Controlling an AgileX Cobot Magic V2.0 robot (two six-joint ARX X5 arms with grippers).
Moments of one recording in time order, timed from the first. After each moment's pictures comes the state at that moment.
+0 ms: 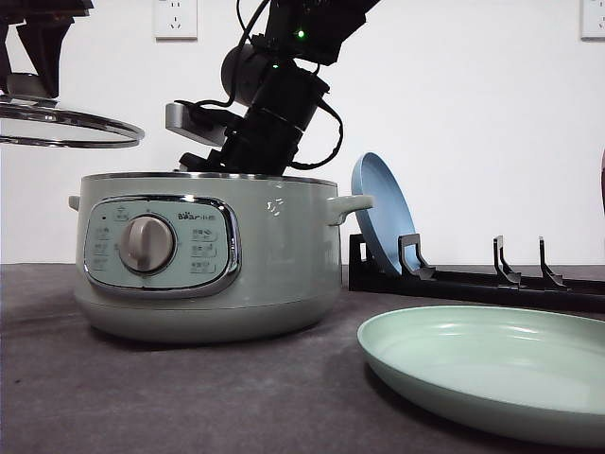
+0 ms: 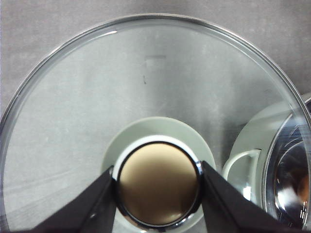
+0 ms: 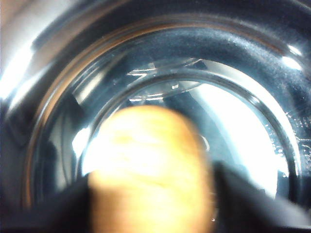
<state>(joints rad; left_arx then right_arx) 0.00 1.82 2.08 -1.24 0.00 0.08 0.69 2.29 2.06 -0.86 -0.31 -0.31</state>
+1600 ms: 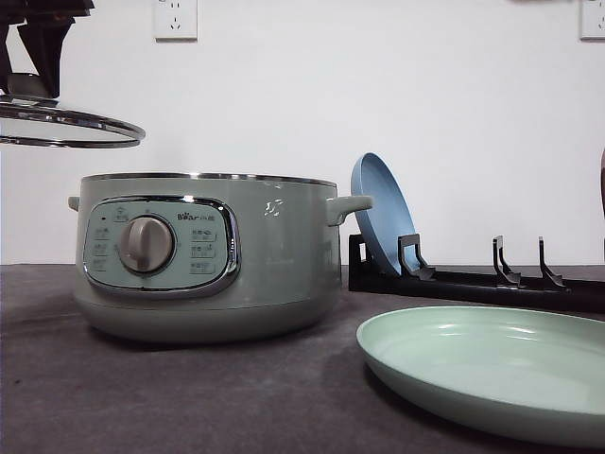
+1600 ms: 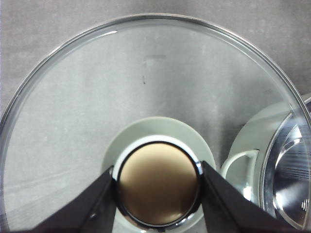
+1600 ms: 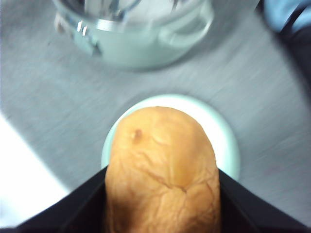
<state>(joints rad) 0.00 1.82 2.08 -1.24 0.00 0.08 0.48 1.01 1.19 -1.13 -0.25 -0.12</state>
